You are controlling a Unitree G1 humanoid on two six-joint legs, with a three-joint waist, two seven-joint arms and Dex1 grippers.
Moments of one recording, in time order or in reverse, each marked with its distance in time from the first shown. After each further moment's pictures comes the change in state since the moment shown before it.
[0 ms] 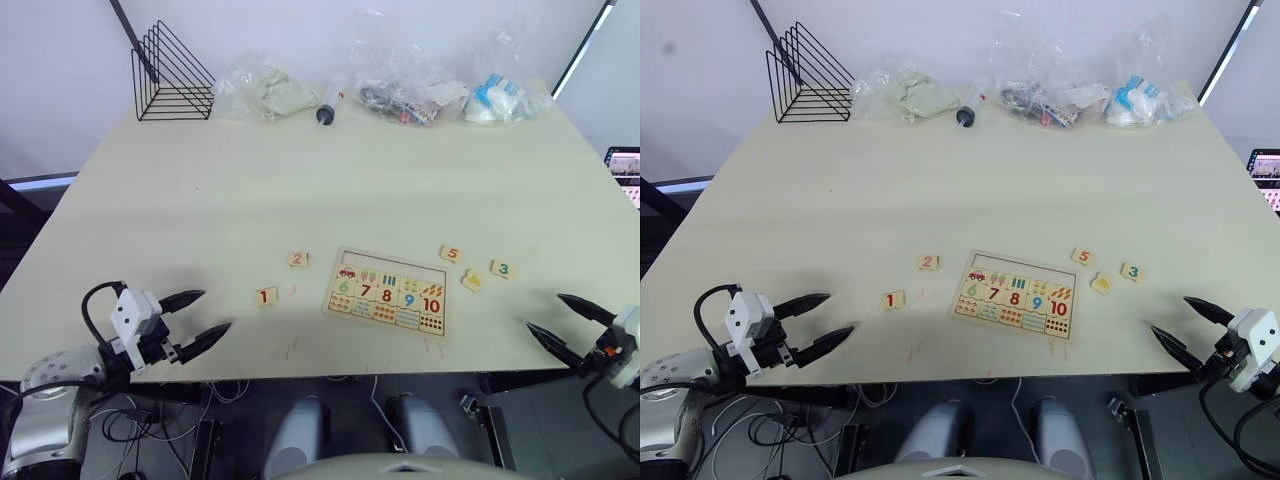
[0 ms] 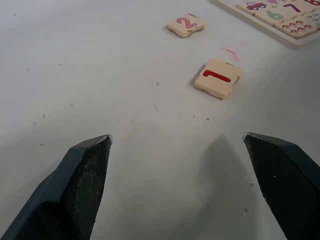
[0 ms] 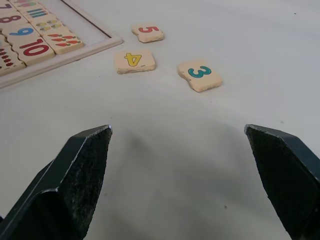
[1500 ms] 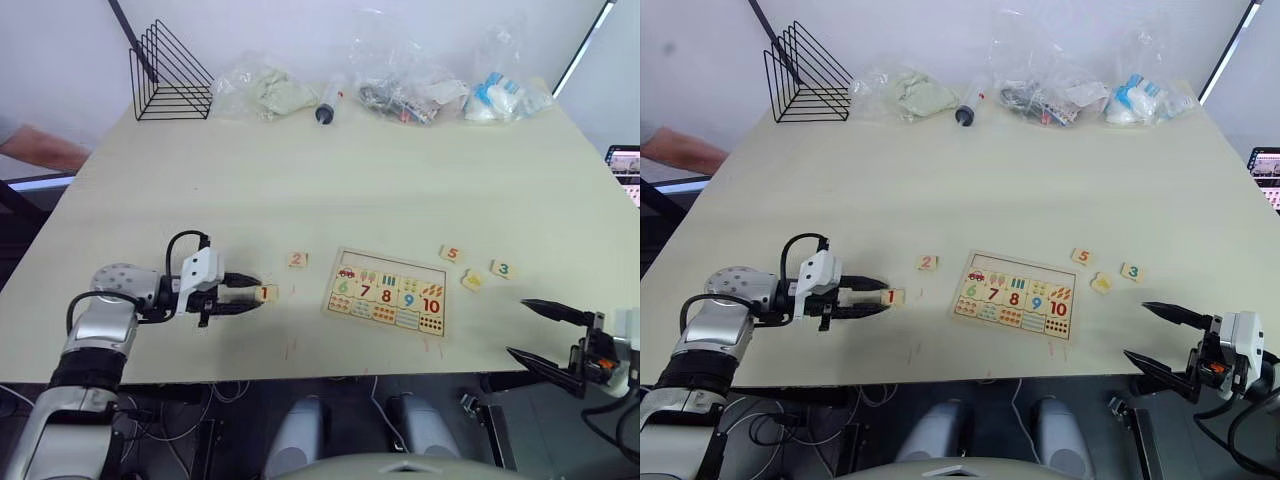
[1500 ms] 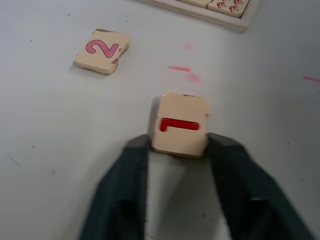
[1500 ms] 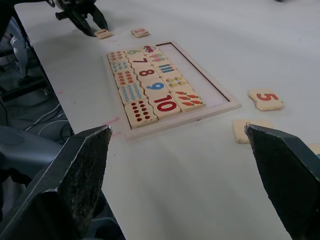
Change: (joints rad) left arm -0.530 0.100 -0.395 0.379 0.178 -0.166 -0.296; right arm 0.032 -0.017 0.033 -0.218 0.130 0.090 0.274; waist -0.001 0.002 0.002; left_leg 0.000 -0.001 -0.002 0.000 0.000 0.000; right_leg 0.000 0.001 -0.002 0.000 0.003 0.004
